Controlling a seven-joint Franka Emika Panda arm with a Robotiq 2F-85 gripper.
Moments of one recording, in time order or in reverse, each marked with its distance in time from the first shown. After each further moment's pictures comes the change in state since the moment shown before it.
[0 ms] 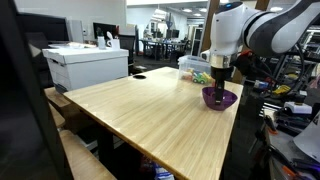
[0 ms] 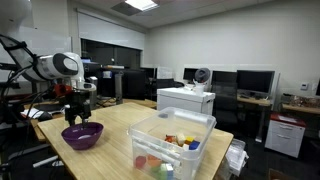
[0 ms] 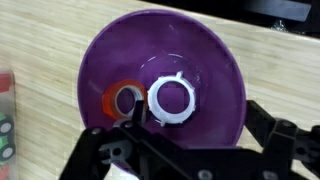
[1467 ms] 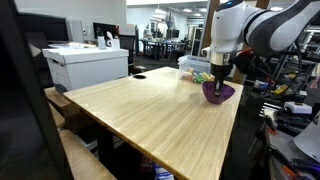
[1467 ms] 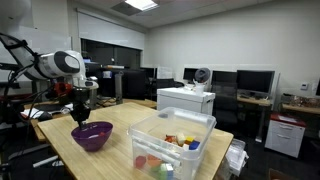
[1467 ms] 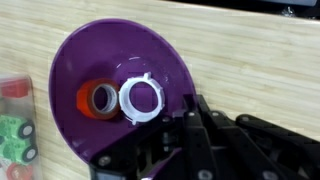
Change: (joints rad) arm 0.000 -0.019 -0.031 0.006 -0.030 -0.003 0.058
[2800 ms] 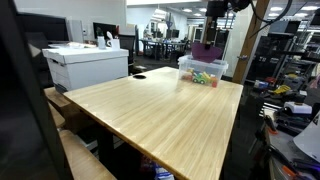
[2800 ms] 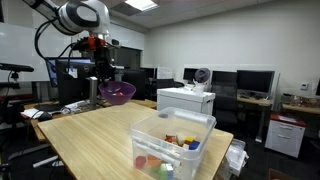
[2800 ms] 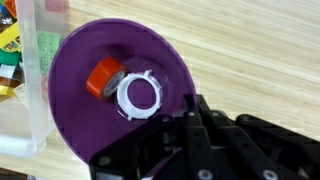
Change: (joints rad) arm -0.002 -0.170 -0.197 0.372 0.391 -0.322 -0.657
